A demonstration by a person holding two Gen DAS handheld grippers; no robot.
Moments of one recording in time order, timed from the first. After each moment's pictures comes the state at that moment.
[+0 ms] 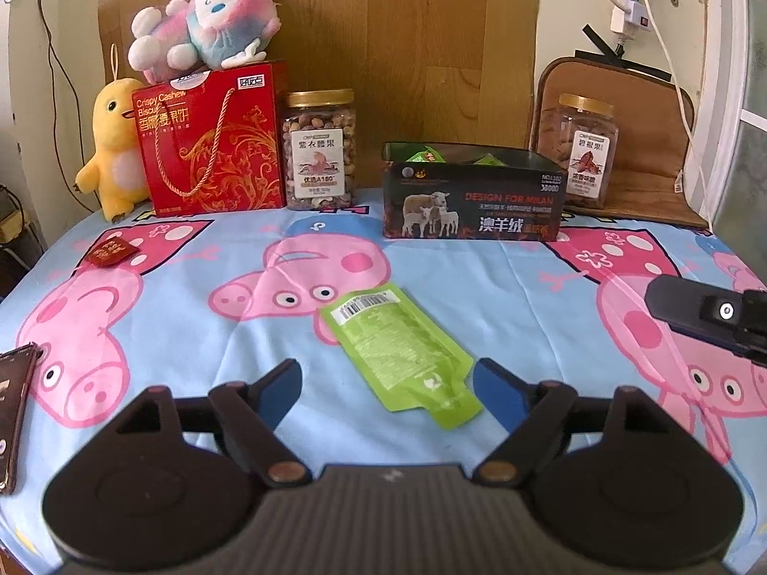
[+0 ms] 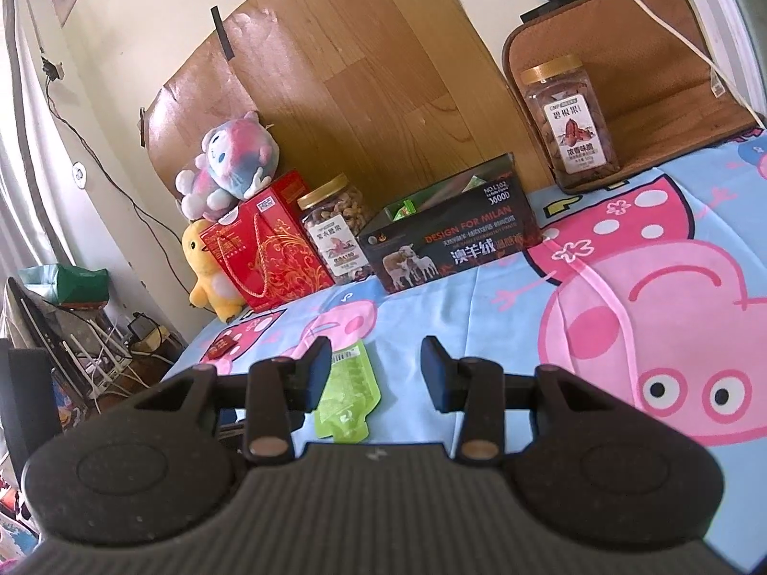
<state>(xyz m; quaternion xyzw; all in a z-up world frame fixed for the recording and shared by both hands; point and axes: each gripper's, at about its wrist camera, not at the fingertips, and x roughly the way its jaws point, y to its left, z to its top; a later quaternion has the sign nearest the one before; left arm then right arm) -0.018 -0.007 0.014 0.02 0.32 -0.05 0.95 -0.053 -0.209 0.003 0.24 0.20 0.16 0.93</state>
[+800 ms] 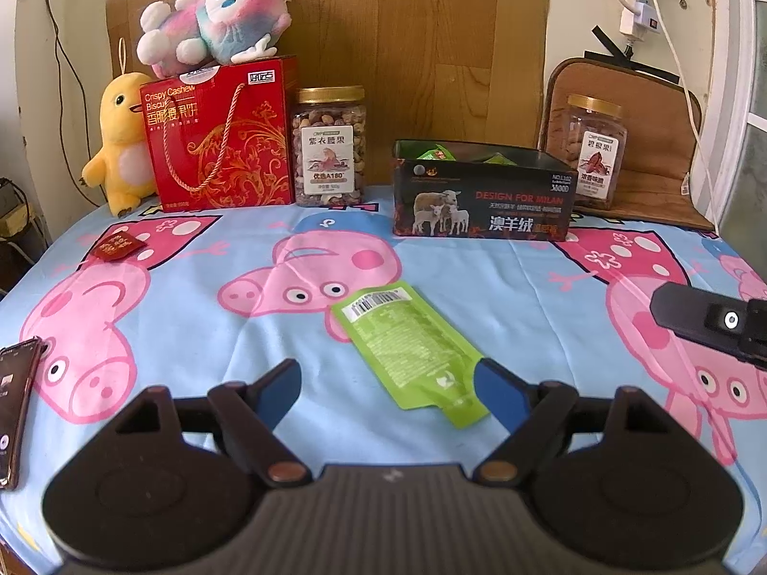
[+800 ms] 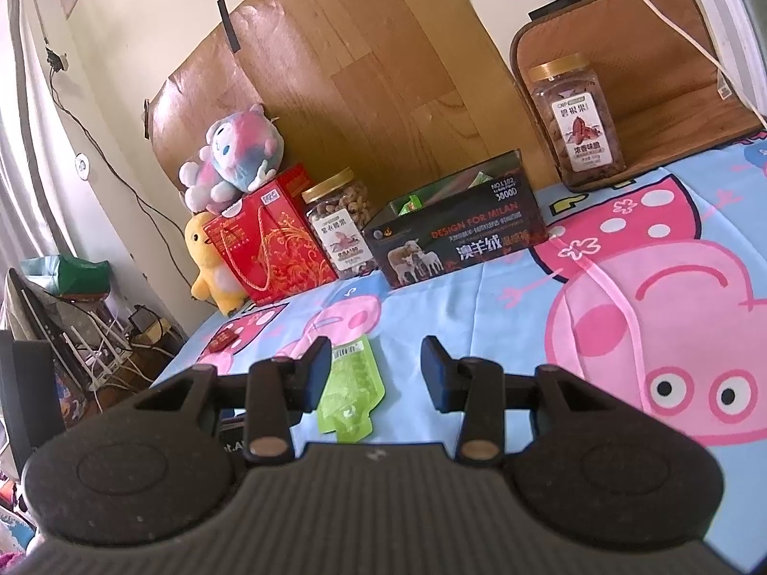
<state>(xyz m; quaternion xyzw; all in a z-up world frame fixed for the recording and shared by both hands) -0.017 -0.003 0.013 0.02 0.32 -0.05 0.95 -0.052 -0.204 0.002 0.23 0.21 0.17 0.94</state>
